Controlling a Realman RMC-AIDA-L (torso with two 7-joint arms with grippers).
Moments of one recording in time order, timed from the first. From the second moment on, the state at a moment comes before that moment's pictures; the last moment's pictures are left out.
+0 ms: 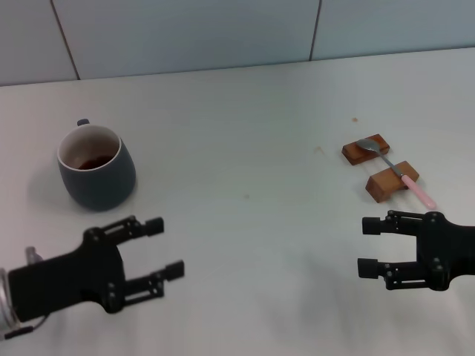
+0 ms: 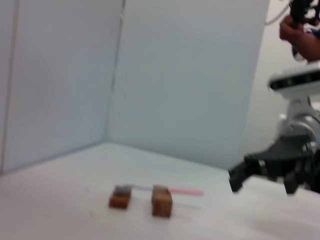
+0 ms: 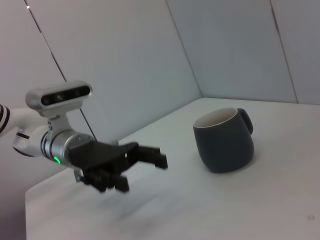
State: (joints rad) left arm -0.54 -2.07 -0.02 0.31 2.56 1.75 -0.84; right arm 0.35 2.03 -0.56 -0.67 -2.08 -1.82 1.33
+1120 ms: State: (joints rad) left arm -0.50 -2.08 -0.42 -0.19 1.85 1.03 0.81; right arm 0.33 2.03 -0.56 -0.69 -2.09 -1.83 1.32
